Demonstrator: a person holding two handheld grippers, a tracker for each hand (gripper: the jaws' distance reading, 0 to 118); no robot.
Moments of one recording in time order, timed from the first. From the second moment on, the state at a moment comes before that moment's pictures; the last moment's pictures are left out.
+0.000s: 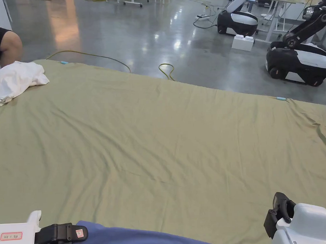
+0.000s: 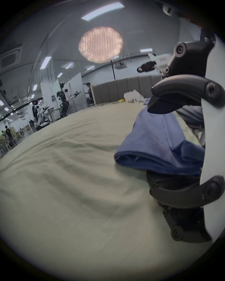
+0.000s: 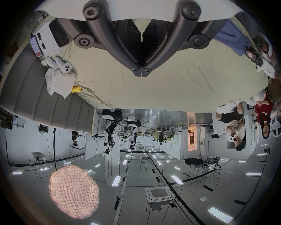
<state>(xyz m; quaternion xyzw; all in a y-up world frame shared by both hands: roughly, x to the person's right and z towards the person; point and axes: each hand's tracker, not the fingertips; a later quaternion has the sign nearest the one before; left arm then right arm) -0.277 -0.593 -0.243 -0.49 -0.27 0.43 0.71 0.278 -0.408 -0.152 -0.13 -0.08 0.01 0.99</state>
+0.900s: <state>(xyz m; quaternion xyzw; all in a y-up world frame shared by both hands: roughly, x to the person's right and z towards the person) -0.303 -0.458 -0.236 -0.49 -0.18 0.30 0.80 0.277 -0.409 -0.161 -0.13 -0.06 0.01 0.99</state>
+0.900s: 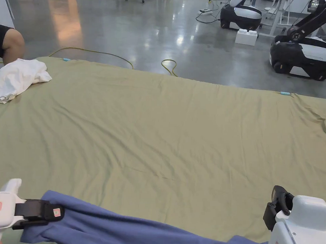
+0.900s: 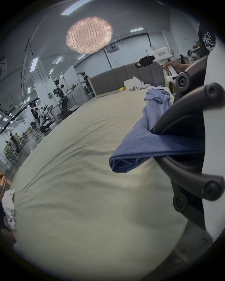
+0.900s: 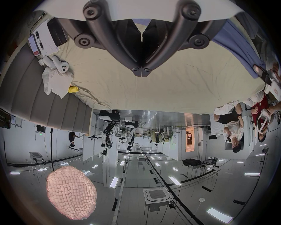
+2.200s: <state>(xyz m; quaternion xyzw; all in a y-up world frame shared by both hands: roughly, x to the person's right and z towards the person) -0.010 -0.513 -0.242 -0.62 -0.13 0.10 0.77 0.288 -0.420 -0.154 -0.15 -0.06 0.00 0.99</state>
